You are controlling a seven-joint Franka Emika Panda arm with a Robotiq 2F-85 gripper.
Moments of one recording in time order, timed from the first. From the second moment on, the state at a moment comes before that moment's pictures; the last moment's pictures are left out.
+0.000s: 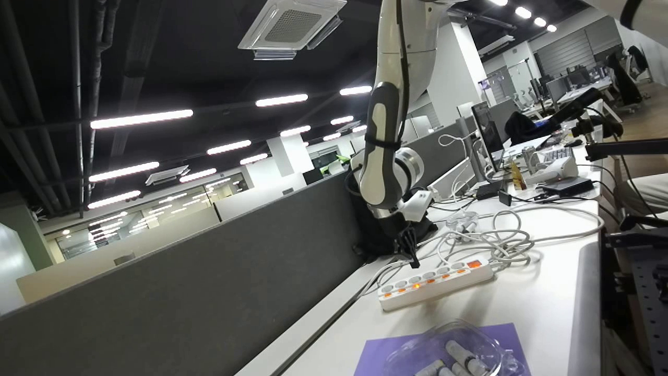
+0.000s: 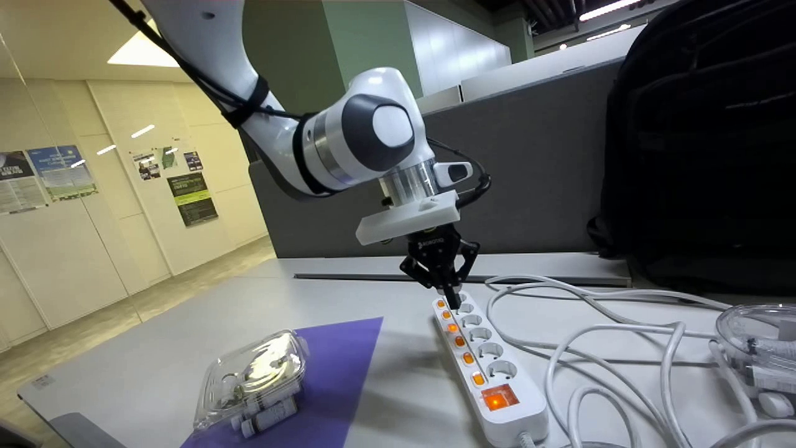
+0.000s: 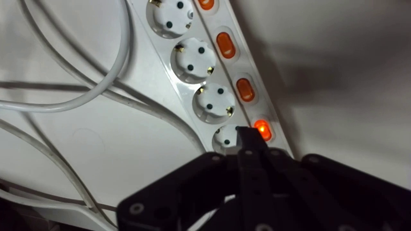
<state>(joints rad) -0.10 0.49 -0.10 -2.08 -0.14 2.63 -0.22</state>
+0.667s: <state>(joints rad) -0.11 0.54 -0.06 -2.07 -0.11 2.63 -0.22</state>
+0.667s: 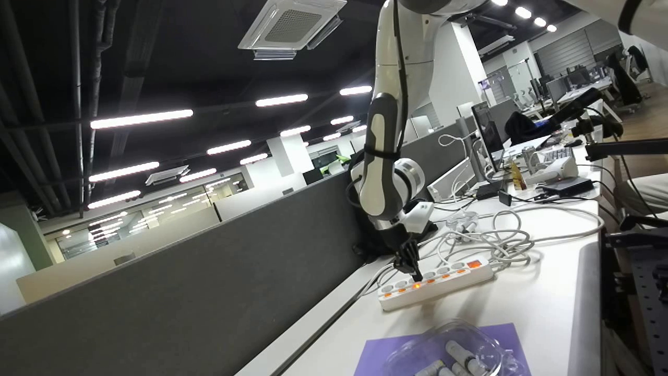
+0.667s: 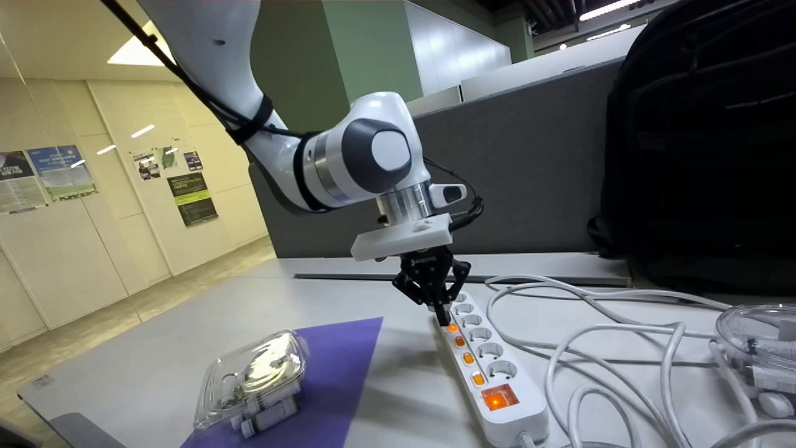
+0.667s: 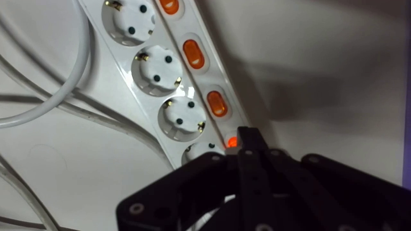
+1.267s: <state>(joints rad) -0.14 0.57 -0.05 -2.03 -0.08 2.63 -0.23</state>
